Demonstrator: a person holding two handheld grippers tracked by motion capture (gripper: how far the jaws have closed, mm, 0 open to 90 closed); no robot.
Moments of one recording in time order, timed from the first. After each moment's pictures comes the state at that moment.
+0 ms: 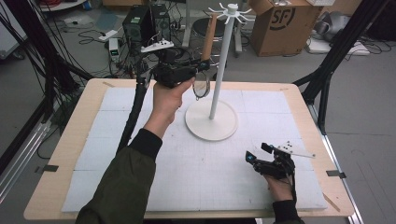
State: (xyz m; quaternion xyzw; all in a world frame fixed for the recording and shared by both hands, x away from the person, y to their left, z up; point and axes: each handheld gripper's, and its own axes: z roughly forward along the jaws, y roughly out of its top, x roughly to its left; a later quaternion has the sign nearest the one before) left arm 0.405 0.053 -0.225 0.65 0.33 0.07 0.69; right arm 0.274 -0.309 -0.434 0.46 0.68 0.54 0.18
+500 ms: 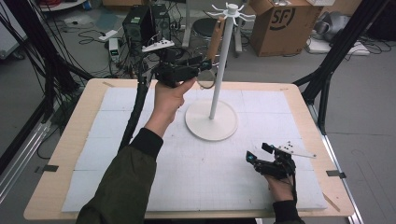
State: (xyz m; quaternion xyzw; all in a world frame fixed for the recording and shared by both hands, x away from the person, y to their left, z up) left arm 0.411 0.052 -0.229 0.64 0.33 0.08 0.69; right arm 0.272 -0.310 -0.433 0.46 0.68 0.54 0.18
